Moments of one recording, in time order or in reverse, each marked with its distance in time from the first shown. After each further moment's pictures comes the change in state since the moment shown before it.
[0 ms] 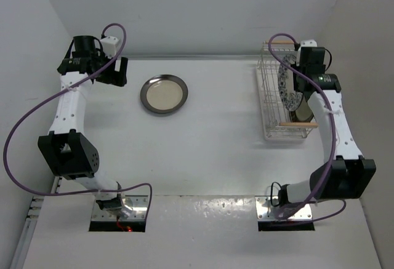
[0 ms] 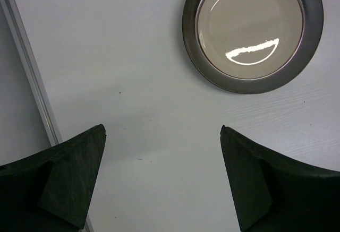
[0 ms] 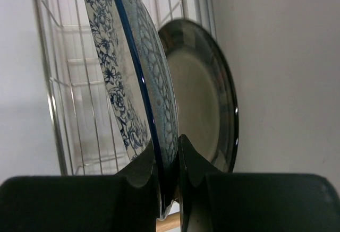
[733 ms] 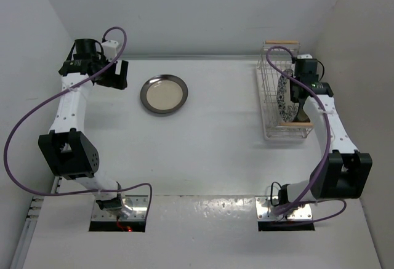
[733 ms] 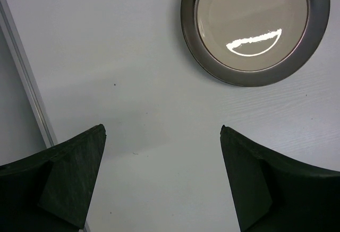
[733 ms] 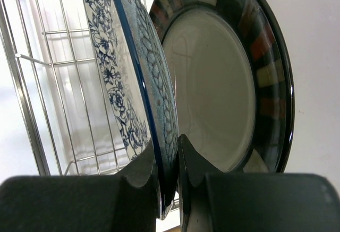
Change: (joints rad) left arm 0.005 0.000 -0.039 0.000 -0.001 -0.005; right arm -0.024 0.008 -0.198 0.074 0.012 0.044
